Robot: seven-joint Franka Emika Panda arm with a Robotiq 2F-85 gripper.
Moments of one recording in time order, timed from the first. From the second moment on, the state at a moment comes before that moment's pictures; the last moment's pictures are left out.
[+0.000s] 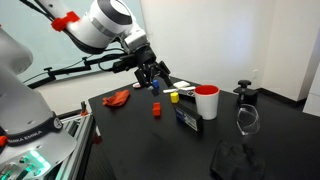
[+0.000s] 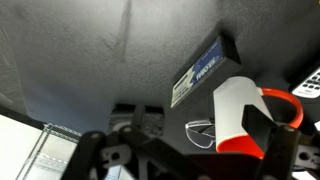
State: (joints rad) arm 0.03 -0.19 -0.01 -2.75 -1.07 2.60 1.79
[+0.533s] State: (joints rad) arm 0.27 -0.22 -0.33 -2.75 -0.98 2.73 1.29
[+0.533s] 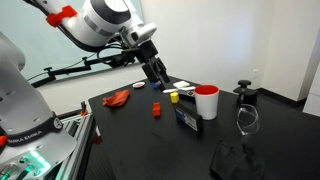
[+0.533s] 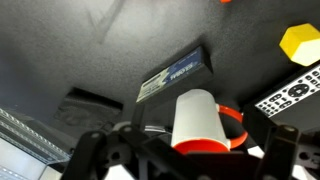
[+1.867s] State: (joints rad) arm 0.82 -0.32 -0.75 -2.70 -0.55 2.35 0.41
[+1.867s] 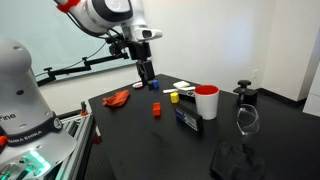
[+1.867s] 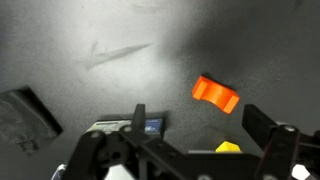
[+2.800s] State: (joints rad) arm 0.16 -0.27 -0.08 -2.59 -0.15 2.18 0.15
